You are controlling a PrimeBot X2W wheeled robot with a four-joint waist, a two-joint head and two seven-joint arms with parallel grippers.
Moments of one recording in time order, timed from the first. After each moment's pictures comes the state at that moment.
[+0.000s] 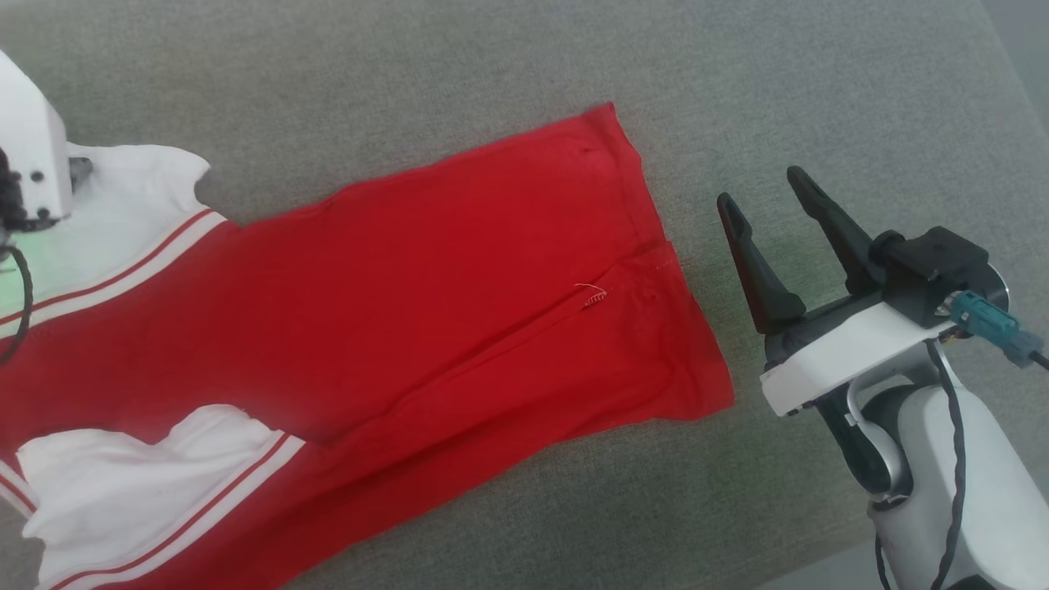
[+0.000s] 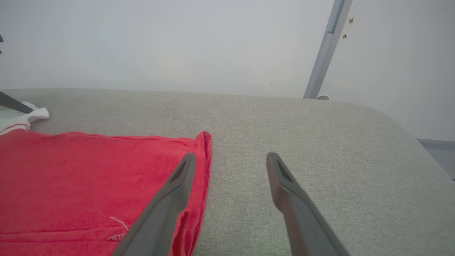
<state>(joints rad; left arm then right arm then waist) -1.16 0.74 -0.78 0.77 -0.96 0.10 0.75 -0.37 -0.19 0.20 0.04 0.30 0.13 -0.02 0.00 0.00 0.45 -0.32</state>
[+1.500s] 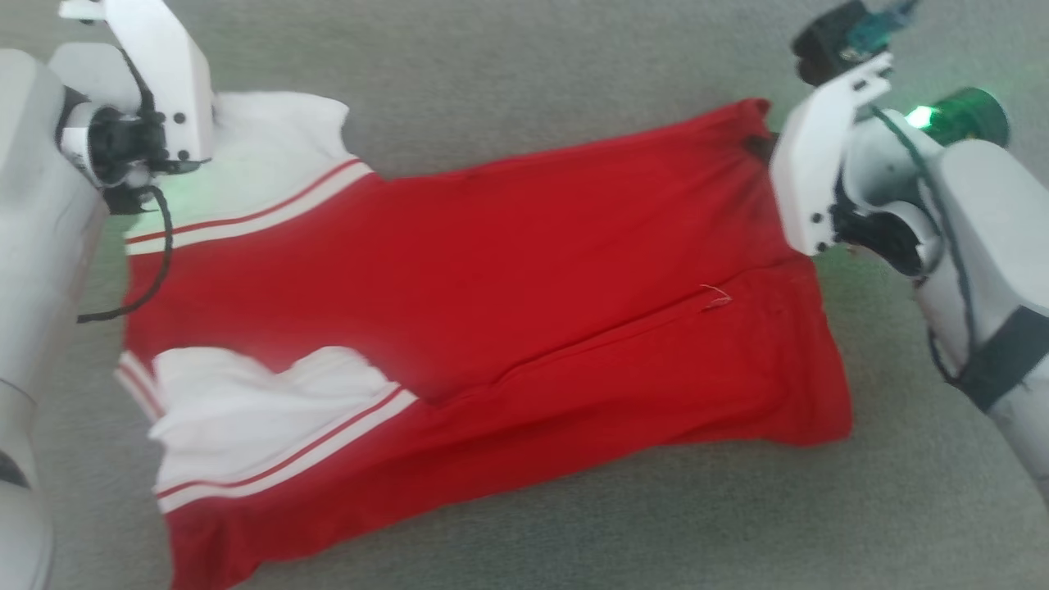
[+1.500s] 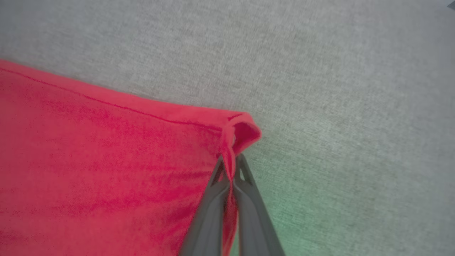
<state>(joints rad) -1.31 0.47 -0.81 1.03 -0.99 -0.02 0.68 -1.01 -0.36 0.61 0.62 0.65 0.13 0.56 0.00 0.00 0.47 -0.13</state>
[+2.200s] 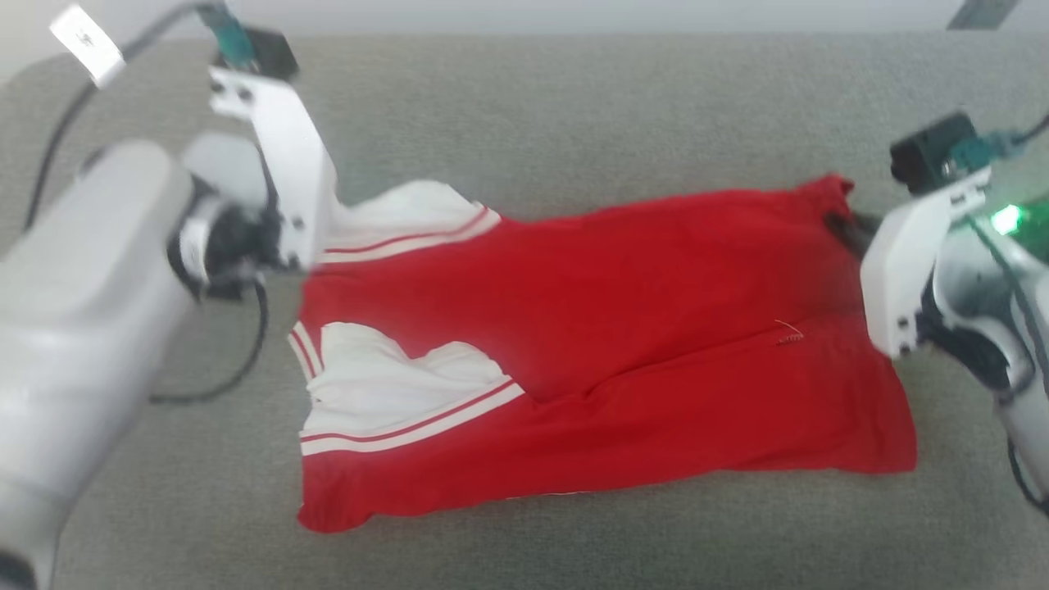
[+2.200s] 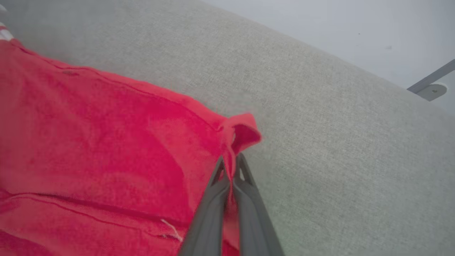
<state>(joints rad) -1.11 0.53 -0.85 0.57 -1.01 0.09 0.82 -0.67 -0.52 0.43 0.30 0.59 0.13 0.53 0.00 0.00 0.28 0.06</state>
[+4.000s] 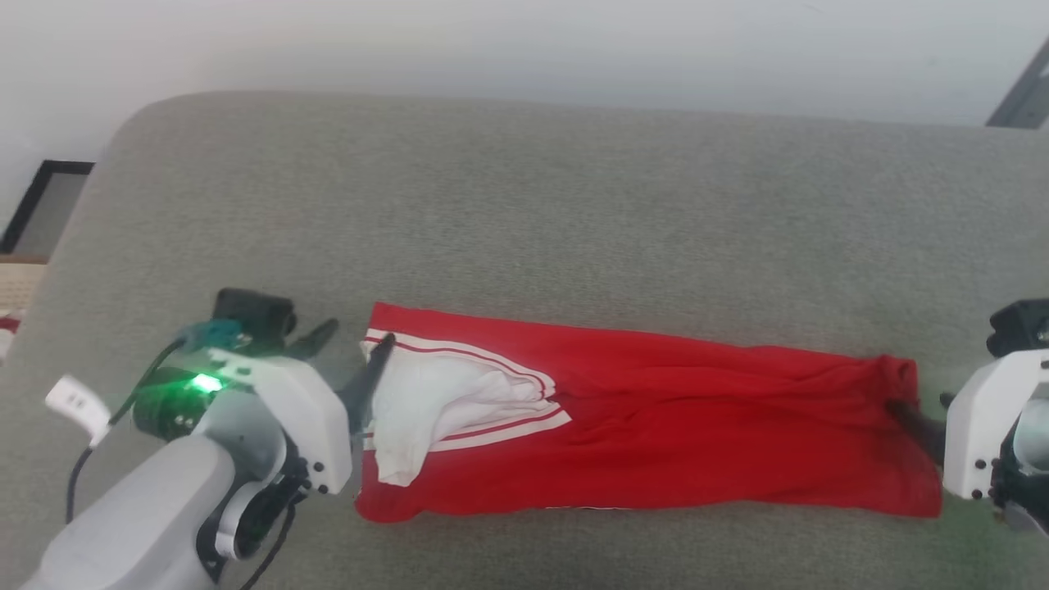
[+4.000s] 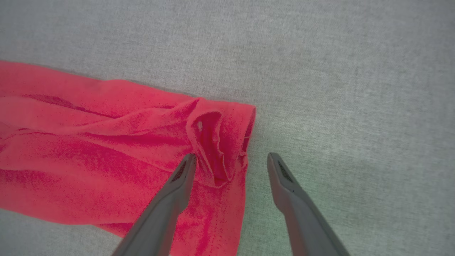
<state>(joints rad) -0.53 0.66 -0.78 0.13 -0.95 0.19 0.17 -0.26 -0.48 0.06 0.24 0.60 0.13 0.69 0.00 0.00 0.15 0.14</state>
